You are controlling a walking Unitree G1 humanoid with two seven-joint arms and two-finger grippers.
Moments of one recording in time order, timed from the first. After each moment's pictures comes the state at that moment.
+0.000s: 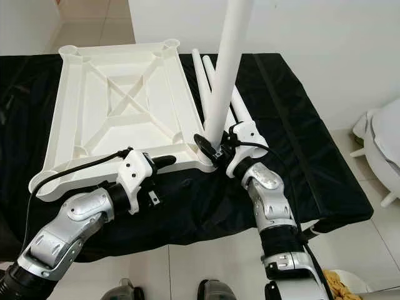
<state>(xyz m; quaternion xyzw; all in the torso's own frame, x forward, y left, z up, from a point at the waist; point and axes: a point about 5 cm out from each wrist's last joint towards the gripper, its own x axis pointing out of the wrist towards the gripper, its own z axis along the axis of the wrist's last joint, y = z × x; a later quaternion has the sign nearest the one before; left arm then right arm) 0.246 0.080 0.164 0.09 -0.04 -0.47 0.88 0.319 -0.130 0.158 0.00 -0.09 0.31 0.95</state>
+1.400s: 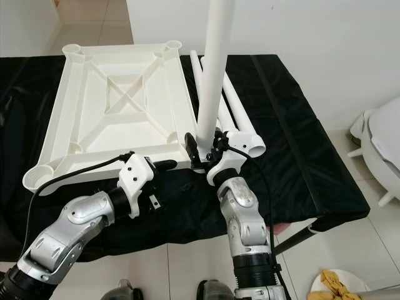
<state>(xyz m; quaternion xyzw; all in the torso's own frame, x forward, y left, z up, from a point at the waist) 0.242 0.078 0.161 0.09 -0.03 -0.48 0.87 0.295 -0.105 0.162 0.10 -0.08 0.19 0.97</state>
